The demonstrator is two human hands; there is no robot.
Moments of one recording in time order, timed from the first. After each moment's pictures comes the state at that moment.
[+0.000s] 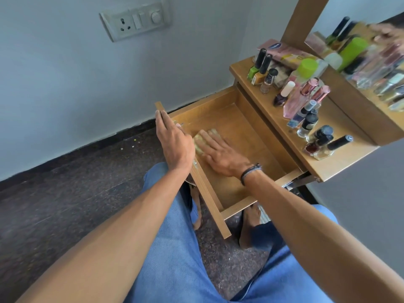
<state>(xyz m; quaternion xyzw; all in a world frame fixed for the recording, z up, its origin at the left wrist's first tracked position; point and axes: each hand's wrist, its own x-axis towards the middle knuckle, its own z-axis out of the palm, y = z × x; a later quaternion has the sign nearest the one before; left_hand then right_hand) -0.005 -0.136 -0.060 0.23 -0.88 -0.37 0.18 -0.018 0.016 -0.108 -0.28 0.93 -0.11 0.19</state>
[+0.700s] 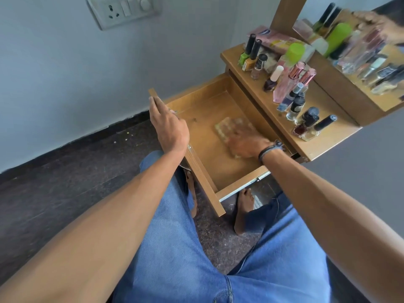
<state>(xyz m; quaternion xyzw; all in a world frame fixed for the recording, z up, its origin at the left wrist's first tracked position) -0.008 -0.136 -0.060 0.24 -0.88 -0.37 0.15 -0.025 0.077 -0.085 -0.23 0.93 0.07 0.28</state>
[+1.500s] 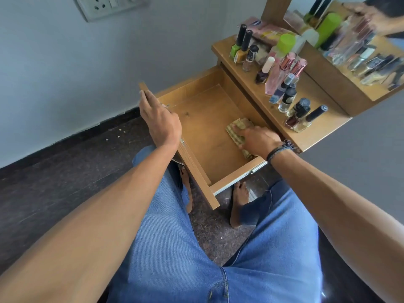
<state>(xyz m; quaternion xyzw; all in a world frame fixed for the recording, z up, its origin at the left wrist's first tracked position) -0.011 -0.138 -0.064 0.23 -0.89 -0.35 0.16 0.010 0.091 -0.037 -0.02 0.95 0.07 0.30</state>
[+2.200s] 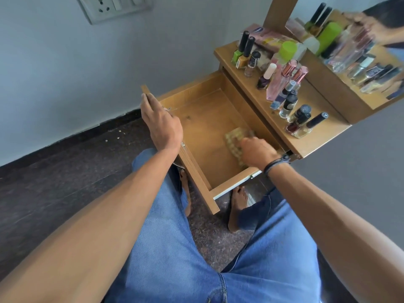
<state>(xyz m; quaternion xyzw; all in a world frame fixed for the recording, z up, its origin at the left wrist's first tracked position) -0.007 -0.137 -0.060 0.24 -0.89 -0.36 0.15 0.034 0.079 -0.024 -0.04 0.95 0.03 0.29</state>
